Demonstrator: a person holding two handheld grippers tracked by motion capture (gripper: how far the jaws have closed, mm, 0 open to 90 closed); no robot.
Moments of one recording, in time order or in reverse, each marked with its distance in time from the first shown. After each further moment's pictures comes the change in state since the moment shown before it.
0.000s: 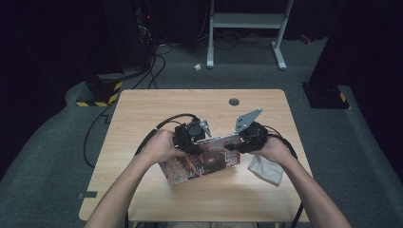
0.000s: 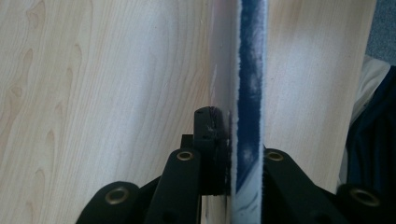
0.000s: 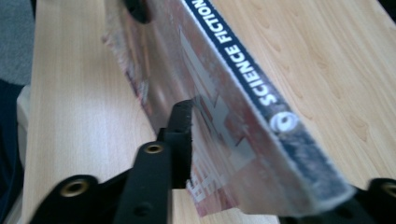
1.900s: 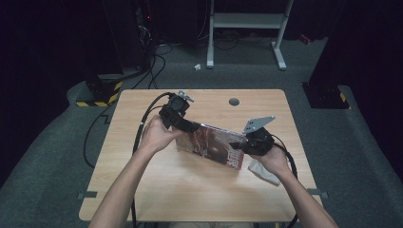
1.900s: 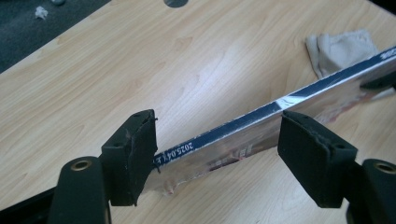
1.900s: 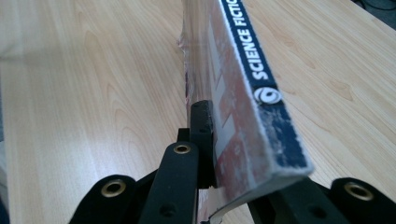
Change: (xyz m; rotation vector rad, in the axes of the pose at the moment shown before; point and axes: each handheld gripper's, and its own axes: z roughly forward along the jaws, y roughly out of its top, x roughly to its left) left arm 0.044 -0.018 -0.035 -0.269 0.270 -0.519; right arm 0.009 -0.031 0.005 -0.113 -0.134 0.257
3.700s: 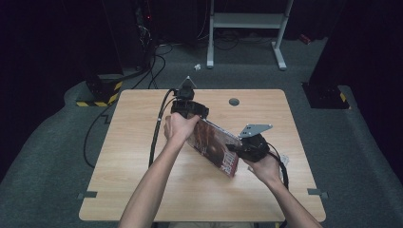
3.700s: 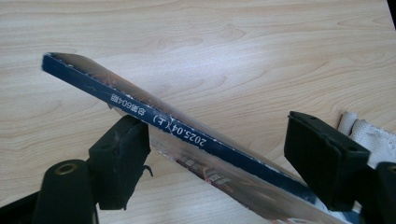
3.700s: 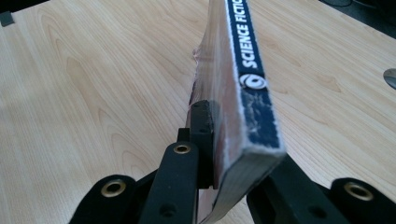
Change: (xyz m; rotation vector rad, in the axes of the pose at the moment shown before) left arm 0.012 0.037 0.056 0.166 0.108 -0.572; right arm 0.027 -0.001 0.006 -0.054 -0.110 0.108
